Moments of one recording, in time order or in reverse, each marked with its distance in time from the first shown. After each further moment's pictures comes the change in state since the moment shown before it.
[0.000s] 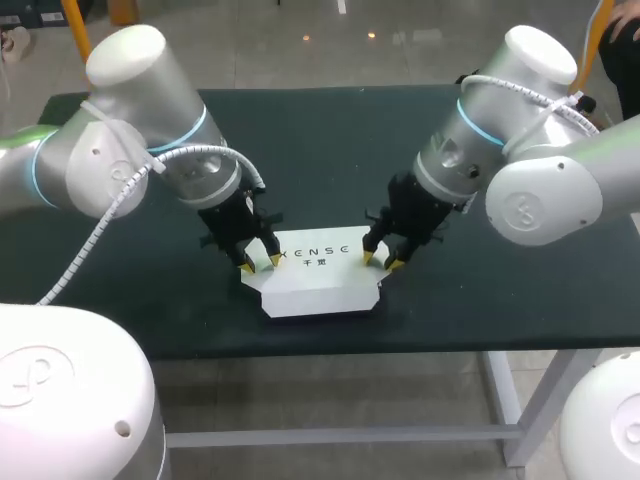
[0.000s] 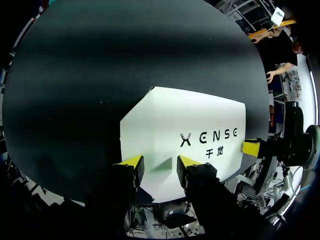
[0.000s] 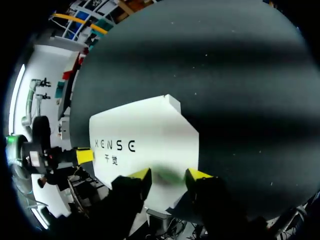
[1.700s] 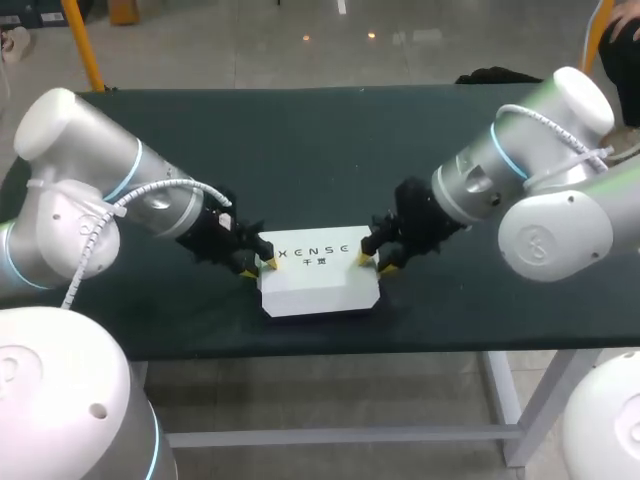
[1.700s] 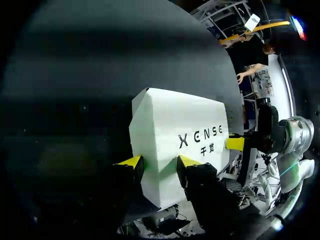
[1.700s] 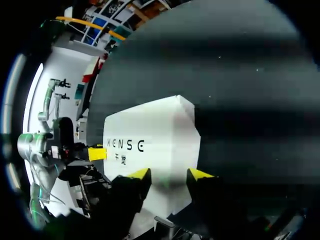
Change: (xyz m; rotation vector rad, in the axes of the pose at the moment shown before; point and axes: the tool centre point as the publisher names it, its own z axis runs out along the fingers) left arm 0.000 -0.003 0.012 0.085 0.294 0.082; right arm 0.009 0.001 0.010 -0.085 0.184 -0.055
